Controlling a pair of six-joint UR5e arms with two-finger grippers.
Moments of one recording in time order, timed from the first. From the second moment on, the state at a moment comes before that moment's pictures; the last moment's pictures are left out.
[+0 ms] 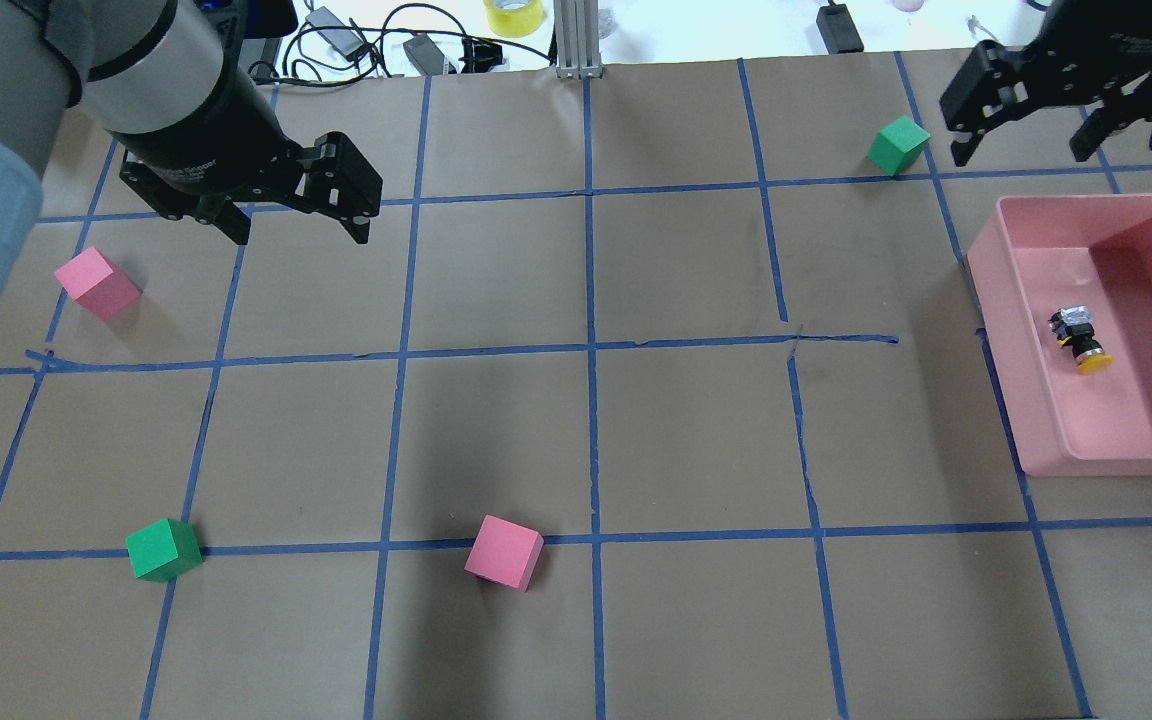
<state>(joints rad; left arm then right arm) -1.65 -1.49 -1.59 -1.51 1.56 -0.03 1.33 -1.52 1.46 -1.56 -1.59 -0.22</state>
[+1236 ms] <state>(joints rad) -1.65 -1.49 -1.59 -1.51 1.56 -0.03 1.01 -1.29 1.65 -1.88 -1.65 -0.49</state>
